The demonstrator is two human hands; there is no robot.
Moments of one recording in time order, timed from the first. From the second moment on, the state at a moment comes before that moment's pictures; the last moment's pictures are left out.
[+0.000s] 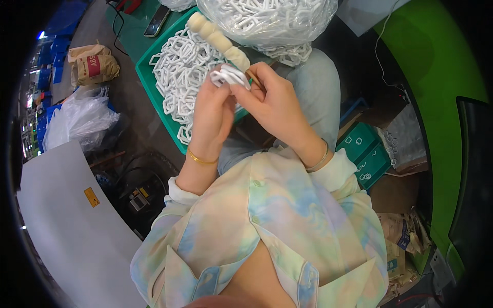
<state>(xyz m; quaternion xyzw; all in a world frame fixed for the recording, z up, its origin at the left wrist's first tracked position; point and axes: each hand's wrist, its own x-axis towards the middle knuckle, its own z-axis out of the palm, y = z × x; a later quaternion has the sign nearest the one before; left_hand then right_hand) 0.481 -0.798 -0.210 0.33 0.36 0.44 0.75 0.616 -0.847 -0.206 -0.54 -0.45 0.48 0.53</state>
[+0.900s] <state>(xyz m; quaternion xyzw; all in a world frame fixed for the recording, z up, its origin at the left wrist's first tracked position) 0.479 -0.790 -0.229 0.21 0.30 0.38 0.85 0.612 -0.843 -0.209 -0.46 -0.48 0.51 0.55</state>
